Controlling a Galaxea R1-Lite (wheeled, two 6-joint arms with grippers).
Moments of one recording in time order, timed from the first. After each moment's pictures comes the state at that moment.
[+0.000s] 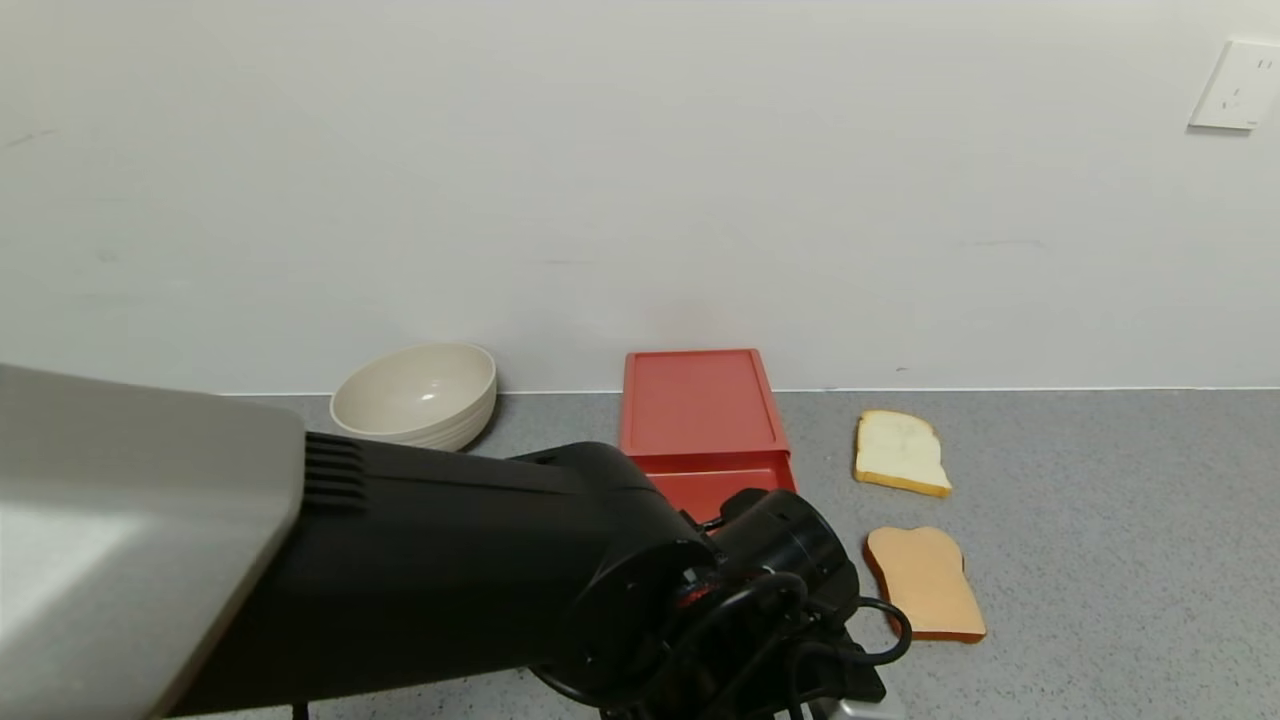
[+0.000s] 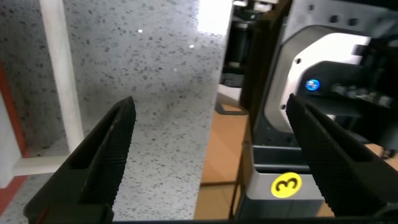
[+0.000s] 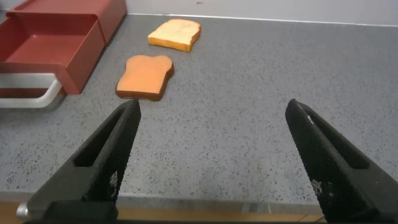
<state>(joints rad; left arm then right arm) -1.00 2.06 -1.46 0.73 -0.19 0.37 0.00 0.00 0.00 0.02 0.02 0.00</state>
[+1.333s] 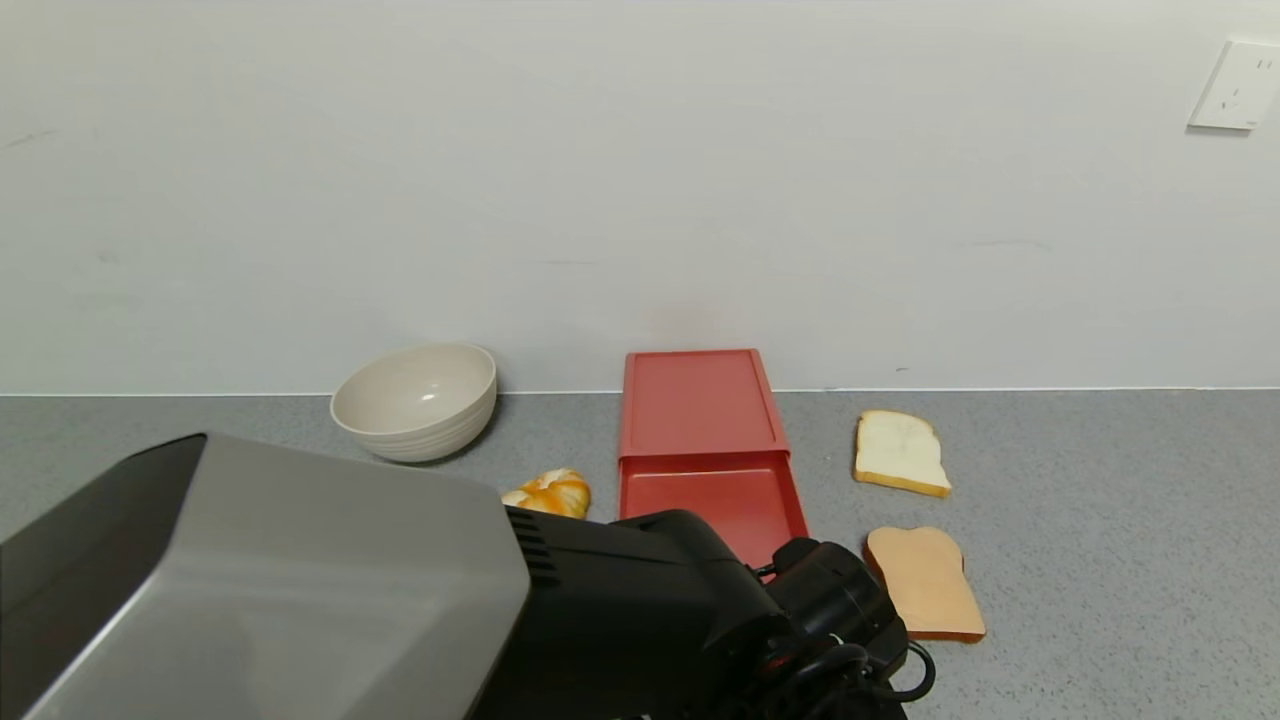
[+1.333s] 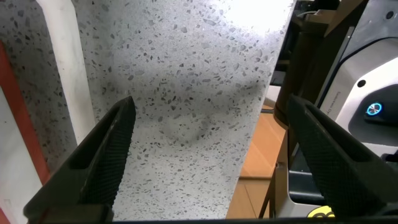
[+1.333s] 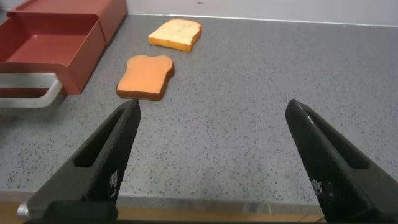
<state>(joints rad) -1.04 2.18 -1.48 0.64 -0.05 0.37 0.00 0.00 0.00 0.02 0.02 0.00</state>
